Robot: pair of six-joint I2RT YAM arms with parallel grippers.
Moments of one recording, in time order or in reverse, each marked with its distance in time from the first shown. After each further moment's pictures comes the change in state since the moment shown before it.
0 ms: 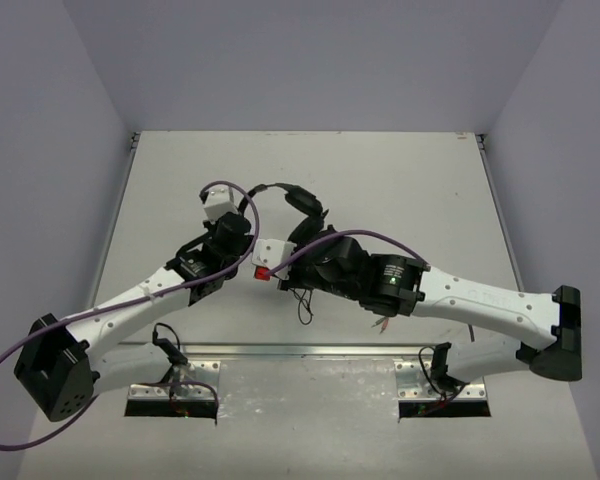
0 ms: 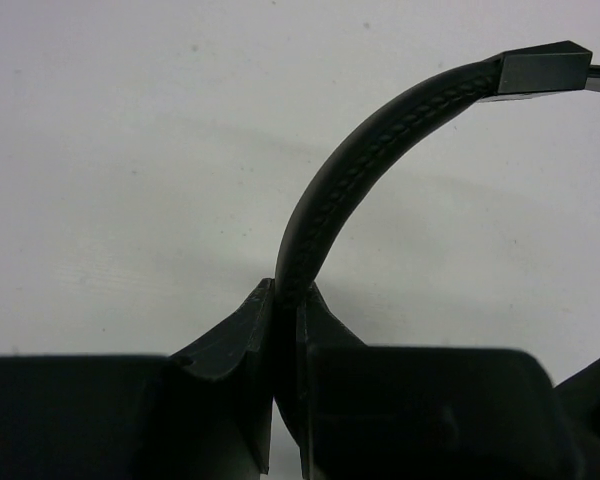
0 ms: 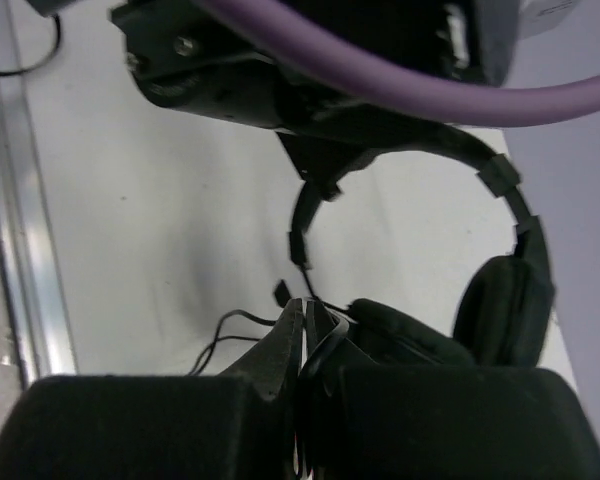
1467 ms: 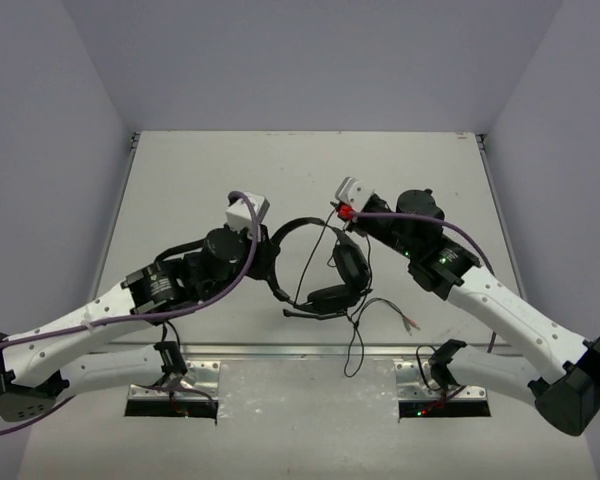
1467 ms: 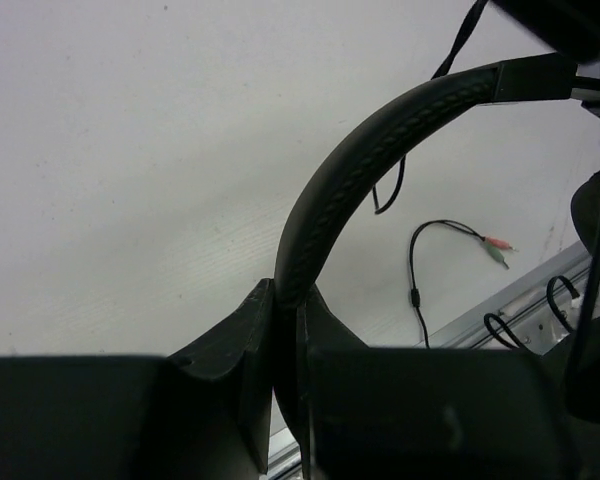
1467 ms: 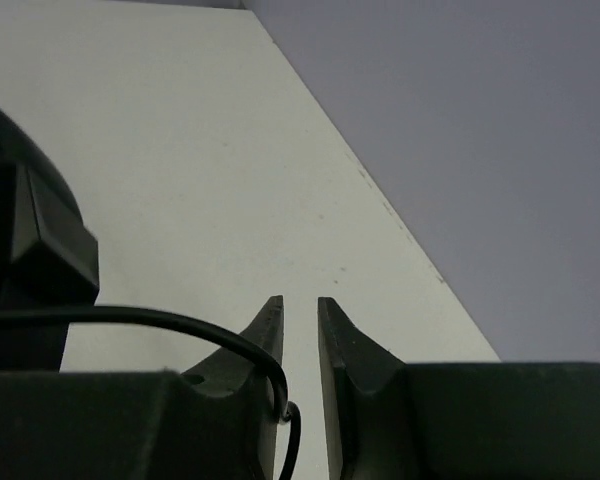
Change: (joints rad) left arm -0.362 -0.181 0.238 -0.332 0.286 0.198; right arm -0.557 -0.250 -0.285 0.328 -0.277 -0.115
